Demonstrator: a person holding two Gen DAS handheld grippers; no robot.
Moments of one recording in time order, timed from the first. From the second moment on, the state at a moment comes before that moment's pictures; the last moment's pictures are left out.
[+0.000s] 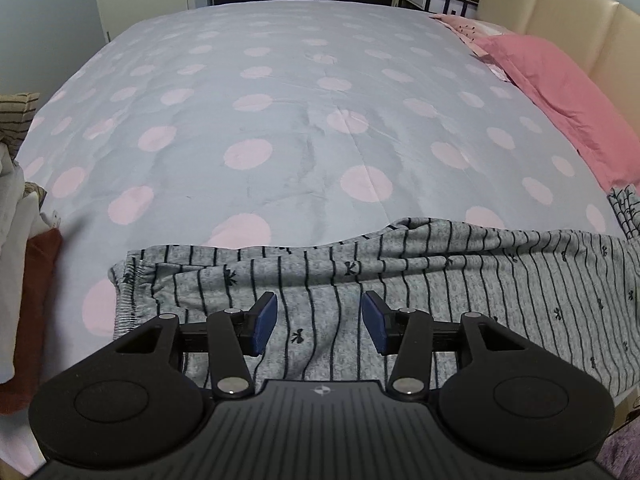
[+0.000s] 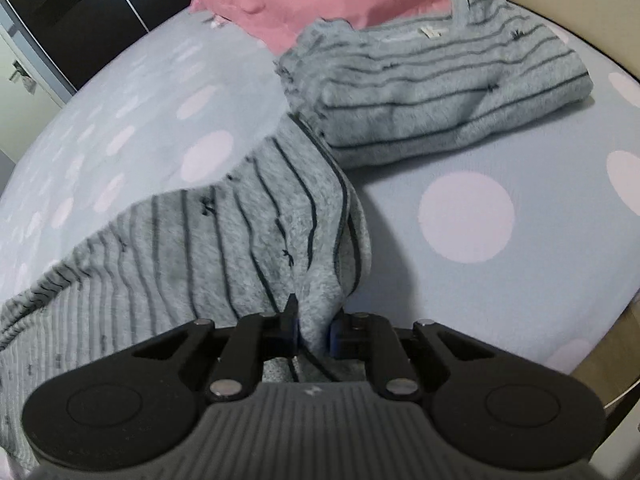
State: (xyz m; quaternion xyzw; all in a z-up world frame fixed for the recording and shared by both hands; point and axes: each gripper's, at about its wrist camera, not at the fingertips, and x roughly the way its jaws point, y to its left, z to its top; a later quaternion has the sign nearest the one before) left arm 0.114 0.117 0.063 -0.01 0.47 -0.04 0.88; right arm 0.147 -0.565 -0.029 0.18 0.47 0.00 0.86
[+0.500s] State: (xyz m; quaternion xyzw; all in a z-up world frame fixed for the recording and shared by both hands) left arm 0.093 0.107 0.062 -0.03 0.47 -0.08 0.88; right arm 0.146 -0.396 0.059 0.15 0.47 0.16 0.86
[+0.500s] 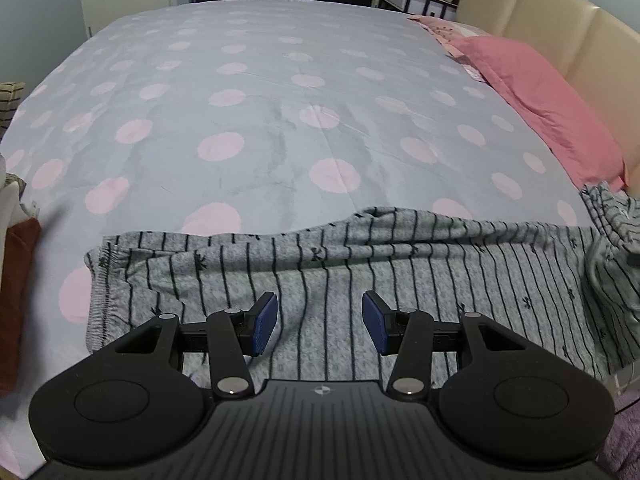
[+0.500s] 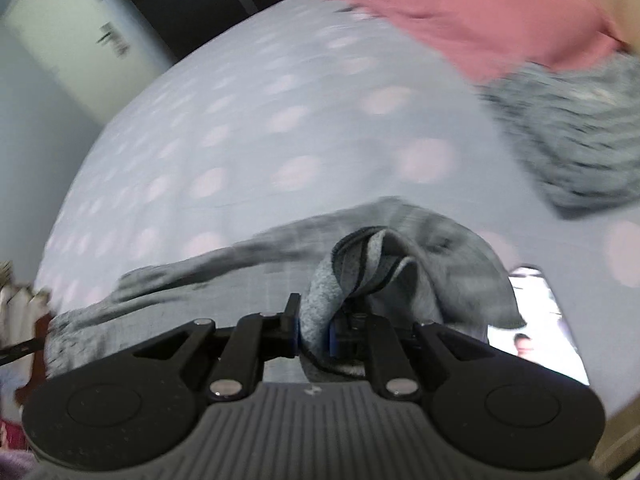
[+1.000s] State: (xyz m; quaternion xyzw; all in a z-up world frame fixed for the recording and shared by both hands) left arm 0.082 0.111 0.044 -0.02 0.50 -0.10 0.86; right arm 0.106 -0.150 0.001 -0.07 0.53 0.36 0.76
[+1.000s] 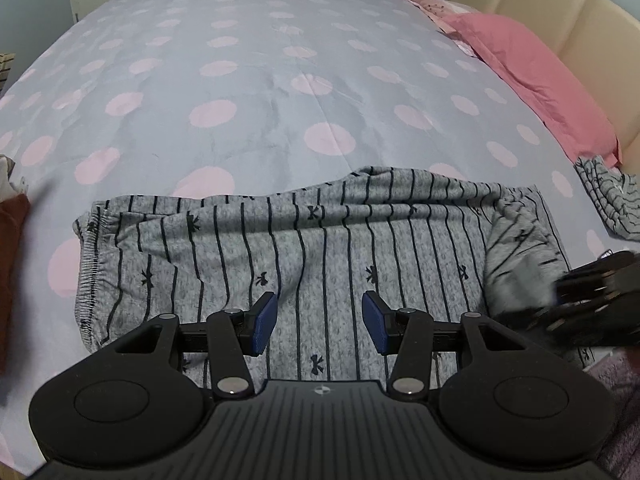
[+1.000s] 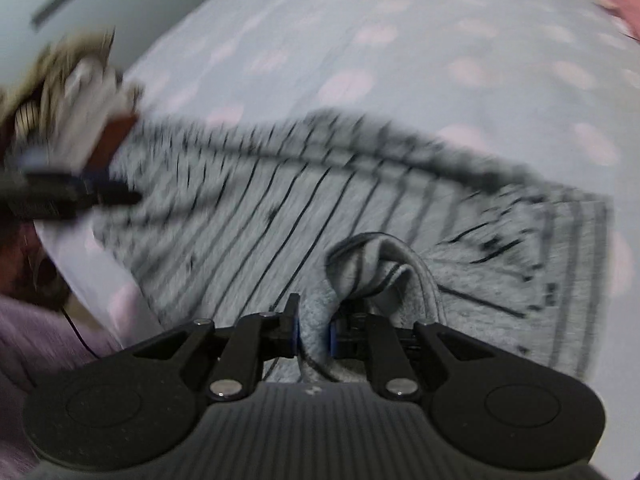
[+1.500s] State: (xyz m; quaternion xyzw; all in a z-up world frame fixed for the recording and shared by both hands) left arm 0.069 0.074 0.027 0.02 0.52 -0.17 0.83; right arm 0.114 -0.161 0.034 -0.06 0.51 0.38 0.77
